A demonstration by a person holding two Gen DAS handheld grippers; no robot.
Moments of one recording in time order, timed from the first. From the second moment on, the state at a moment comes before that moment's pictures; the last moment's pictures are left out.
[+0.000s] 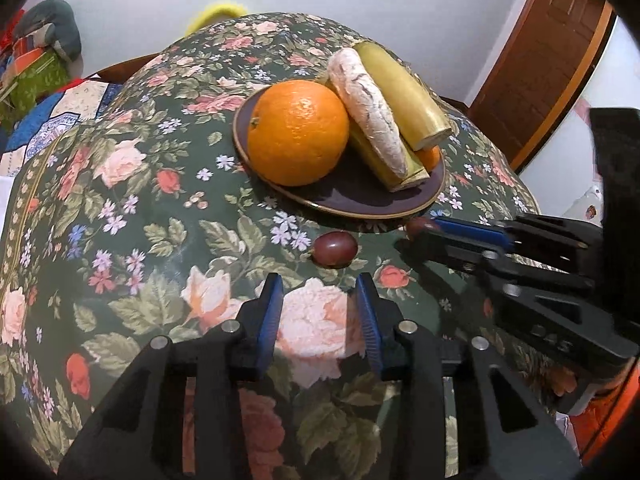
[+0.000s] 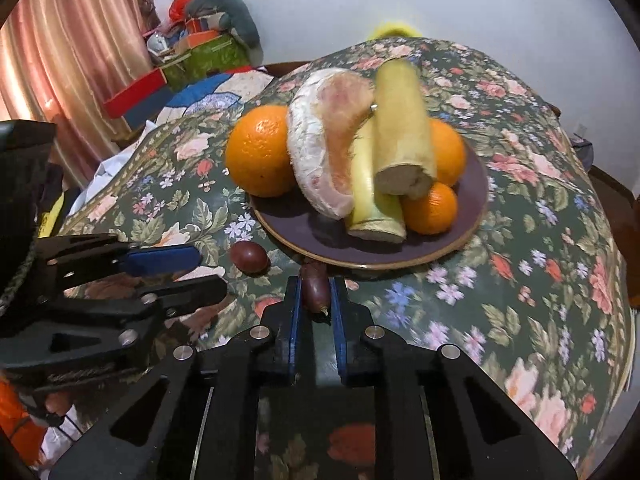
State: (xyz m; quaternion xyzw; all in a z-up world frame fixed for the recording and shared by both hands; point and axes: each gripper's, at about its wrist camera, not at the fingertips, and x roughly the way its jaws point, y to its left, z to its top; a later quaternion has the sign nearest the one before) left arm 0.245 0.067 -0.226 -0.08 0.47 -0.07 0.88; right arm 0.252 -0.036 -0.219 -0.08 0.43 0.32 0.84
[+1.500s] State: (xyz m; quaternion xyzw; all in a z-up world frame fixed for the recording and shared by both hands) left arm 0.294 0.045 -0.215 -0.06 0.46 -0.05 0.89; right arm 0.296 -0.064 -0.221 -0.04 0.41 0.28 0.87
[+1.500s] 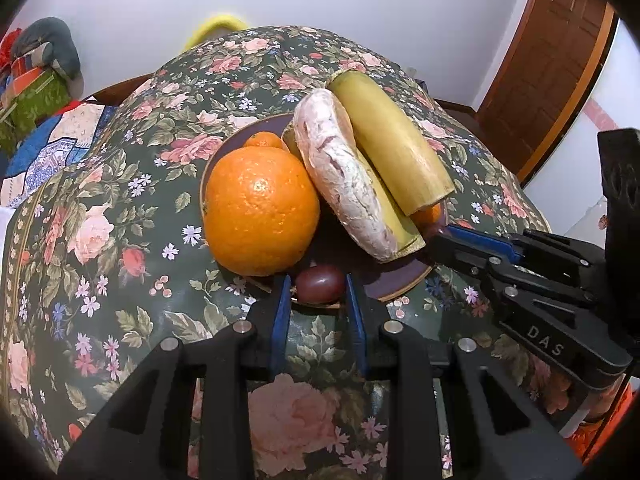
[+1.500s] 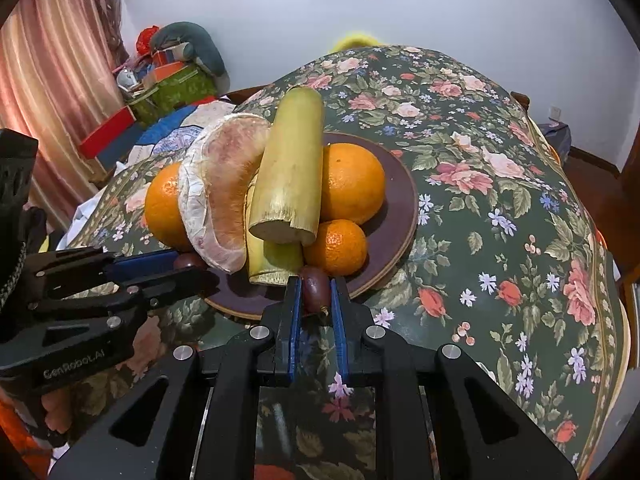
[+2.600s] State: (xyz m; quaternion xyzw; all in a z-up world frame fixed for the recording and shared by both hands) left arm 0.143 0.033 -0.033 -0.06 0.24 -0.01 0.97; right arm 0.170 -0.117 -0.060 -0.01 0.20 0.26 0.94
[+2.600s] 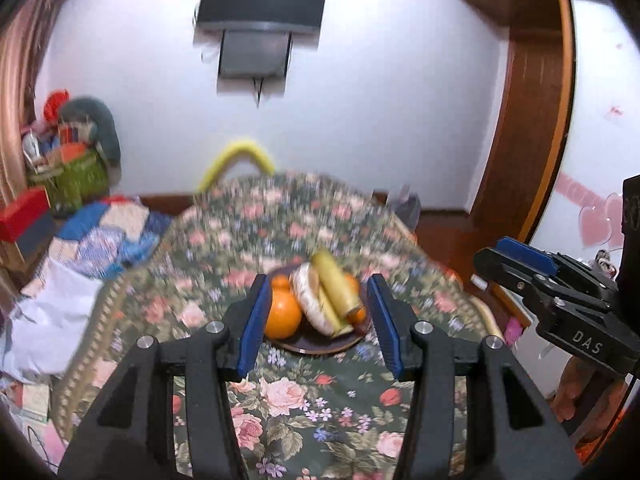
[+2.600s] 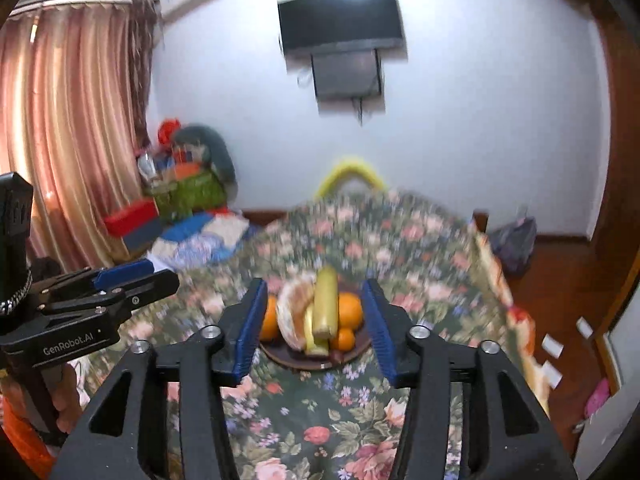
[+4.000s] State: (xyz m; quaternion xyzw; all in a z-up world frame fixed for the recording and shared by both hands) left arm 0.042 0.017 0.023 -0.03 0.11 0.01 0.99; right arm 0.075 -0.137 -0.026 0.01 0.09 0.22 0.97
